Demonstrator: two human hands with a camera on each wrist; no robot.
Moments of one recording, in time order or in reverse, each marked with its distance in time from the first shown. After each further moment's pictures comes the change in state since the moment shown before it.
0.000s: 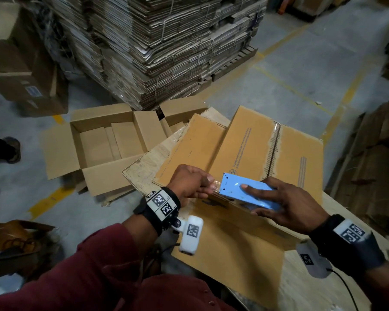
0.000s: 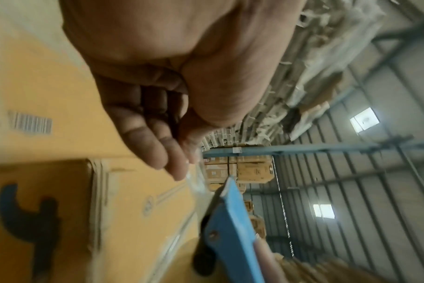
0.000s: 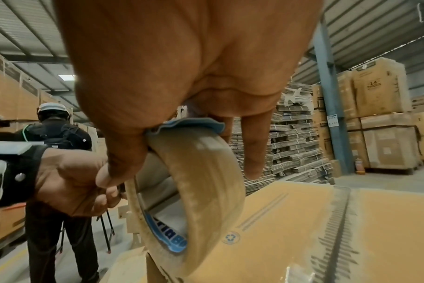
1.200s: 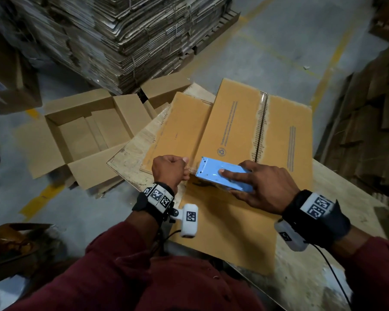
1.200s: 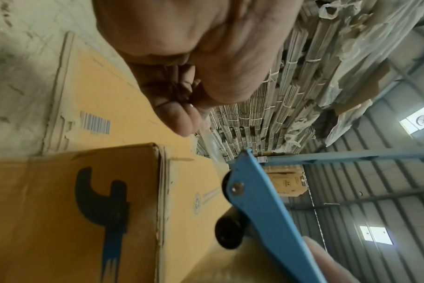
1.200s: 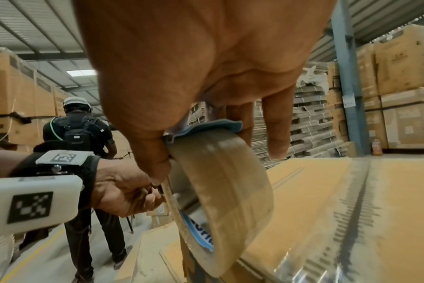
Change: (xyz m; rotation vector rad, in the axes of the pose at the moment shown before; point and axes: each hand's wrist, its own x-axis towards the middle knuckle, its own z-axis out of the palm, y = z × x) left_hand 0.040 -0.041 0.010 -0.040 0.399 0.055; right_hand 0.010 -0.027 0.023 -0.121 -0.017 0.127
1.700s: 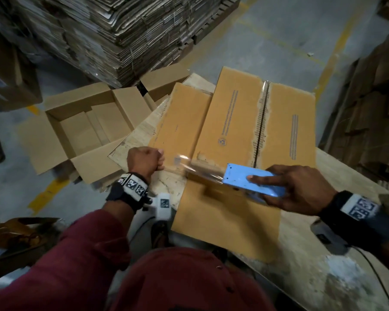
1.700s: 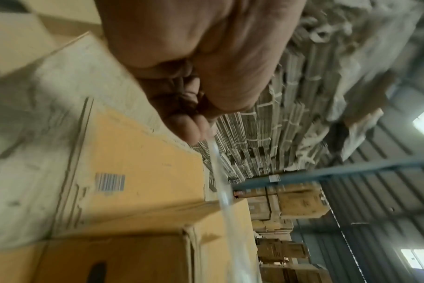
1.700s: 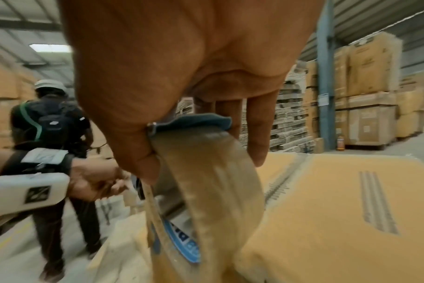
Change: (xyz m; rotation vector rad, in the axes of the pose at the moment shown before) left_hand 0.042 -0.004 -0.058 0.068 0.075 0.005; right_hand -0.051 0.034 -0.005 0.123 -0.048 0.042
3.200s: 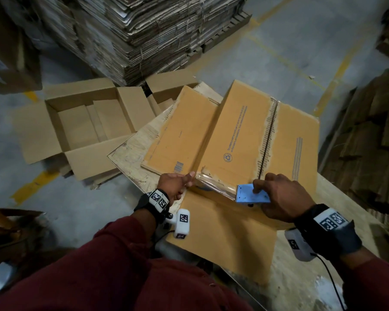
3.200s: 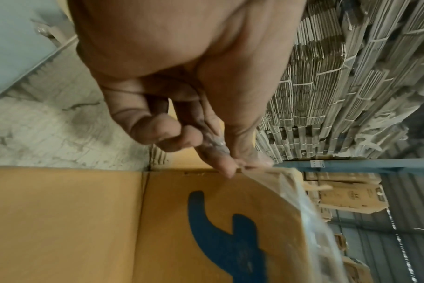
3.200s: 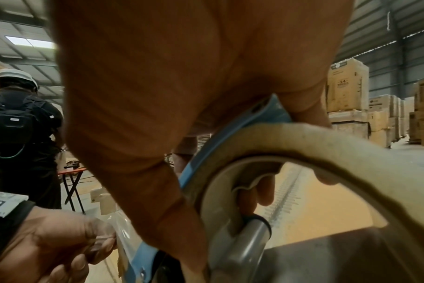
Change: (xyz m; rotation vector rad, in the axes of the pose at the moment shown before) left_hand 0.002 -0.070 0.053 -0.095 -0.341 -0.231; right_hand 0.057 0.006 0.021 -0.225 -0.325 0.230
